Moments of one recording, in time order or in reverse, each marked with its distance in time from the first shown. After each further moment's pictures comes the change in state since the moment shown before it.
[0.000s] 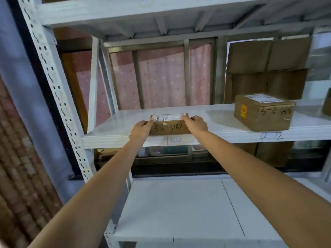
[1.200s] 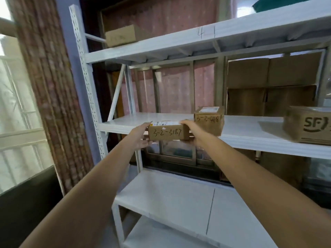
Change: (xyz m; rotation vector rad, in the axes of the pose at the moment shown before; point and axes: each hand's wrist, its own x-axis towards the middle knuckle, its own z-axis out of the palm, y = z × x) left_hand -0.266 0.165 0.148 -0.618 0.146 -0.332; right_hand -0.078 0.085 -0.262 0.556 -0.630 0.132
